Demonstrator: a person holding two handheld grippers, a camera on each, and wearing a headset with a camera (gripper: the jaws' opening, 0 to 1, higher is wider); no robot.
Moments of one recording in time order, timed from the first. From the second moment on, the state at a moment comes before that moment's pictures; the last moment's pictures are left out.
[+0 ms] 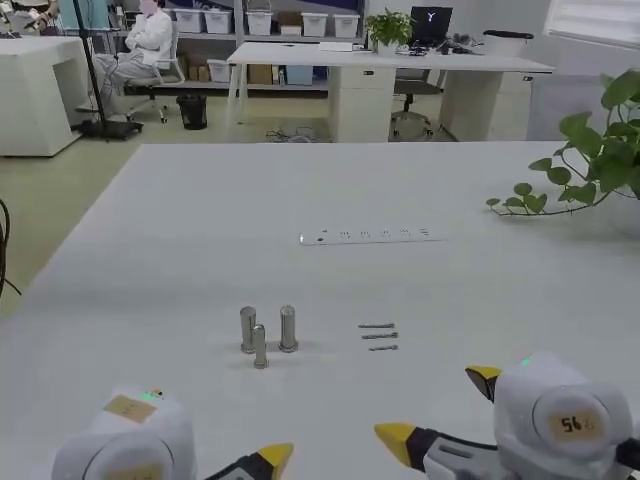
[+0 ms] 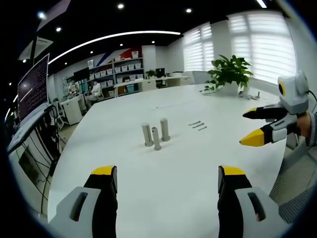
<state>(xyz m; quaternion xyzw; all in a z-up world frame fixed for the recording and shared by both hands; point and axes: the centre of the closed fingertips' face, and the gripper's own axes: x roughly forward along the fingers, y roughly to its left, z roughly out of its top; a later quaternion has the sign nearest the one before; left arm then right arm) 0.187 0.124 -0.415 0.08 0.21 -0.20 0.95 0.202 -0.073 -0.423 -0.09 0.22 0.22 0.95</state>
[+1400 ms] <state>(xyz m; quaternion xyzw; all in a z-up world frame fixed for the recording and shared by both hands) 0.253 0.106 -0.403 0.07 0.20 -0.26 0.94 0.199 -0.063 -0.423 -0.07 0.21 0.24 0.94</state>
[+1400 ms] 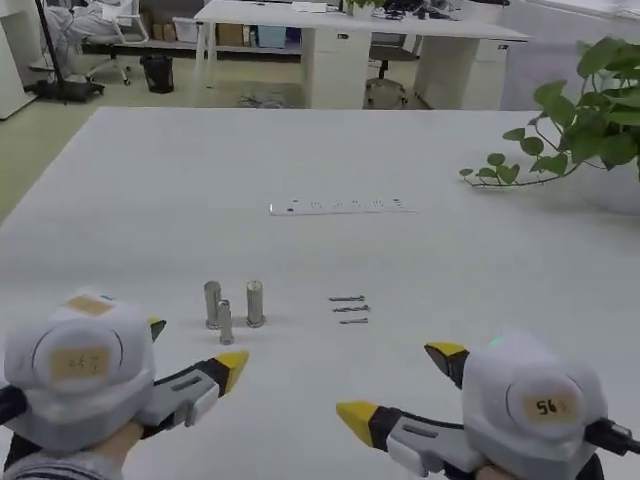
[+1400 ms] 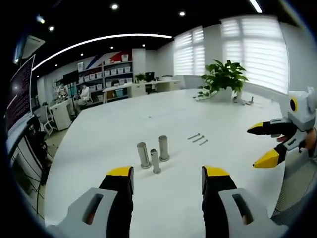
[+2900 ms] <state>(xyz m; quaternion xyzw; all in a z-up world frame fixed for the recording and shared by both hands) 0.327 0.087 -0.456 0.10 0.22 -0.30 0.92 0.193 -0.058 -0.440 -0.06 0.25 0.25 0.93</state>
